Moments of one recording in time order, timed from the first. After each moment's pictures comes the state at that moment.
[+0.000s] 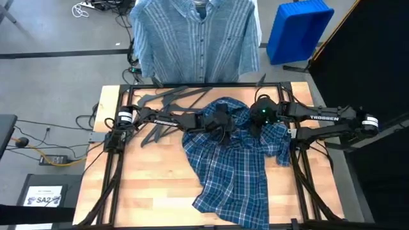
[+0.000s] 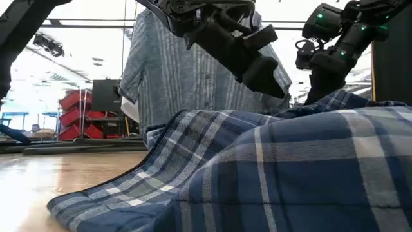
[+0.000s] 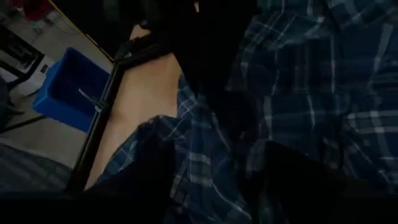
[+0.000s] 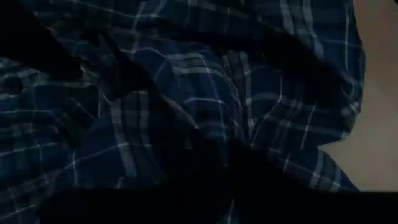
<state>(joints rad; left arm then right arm) 0.06 2.04 1.52 0.04 -0.26 0.36 -0.34 1.01 0.60 -0.46 0.04 0.15</state>
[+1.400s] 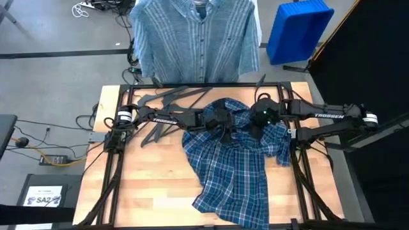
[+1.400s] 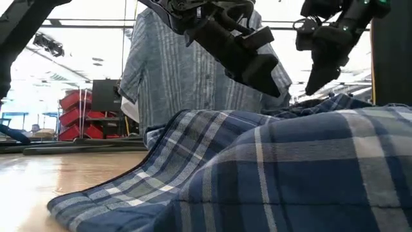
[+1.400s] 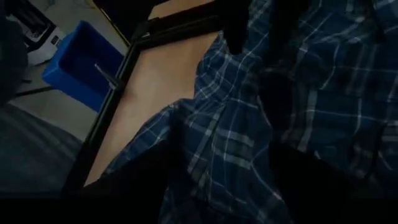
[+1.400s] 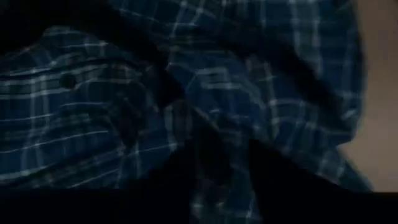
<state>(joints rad) 0.07 2.04 1.55 -0.04 -0.32 0.25 -0.21 1.01 0.76 -0.71 0.06 0.26</state>
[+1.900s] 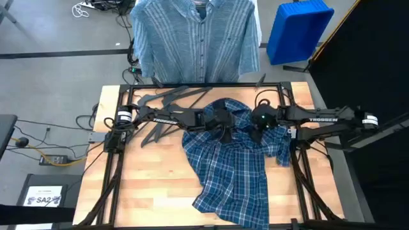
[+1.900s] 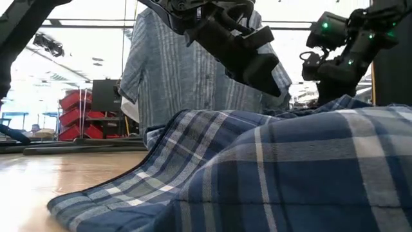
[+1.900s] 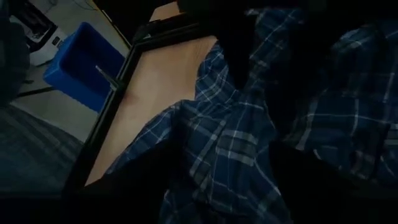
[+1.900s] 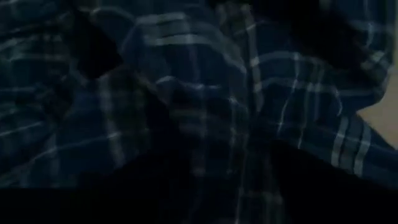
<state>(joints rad) 0.07 2.04 1.55 -0.03 -0.32 0.25 -0.30 1.01 0.51 -0.45 0.06 0.25</state>
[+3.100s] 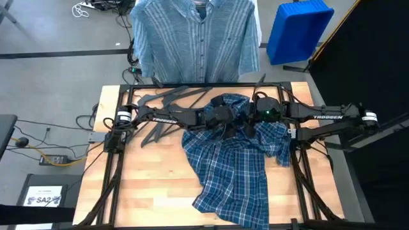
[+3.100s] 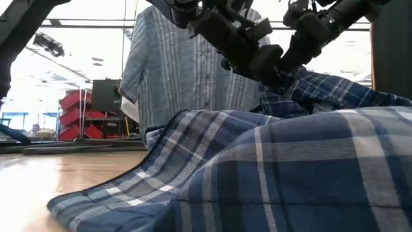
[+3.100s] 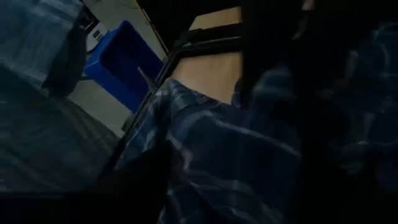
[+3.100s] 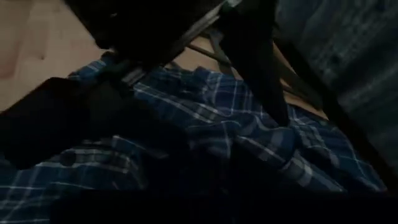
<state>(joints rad) 0.07 2.03 1.60 -0.04 -0.45 0.18 -0.15 1.01 0.73 -0.30 0.18 -0.02</state>
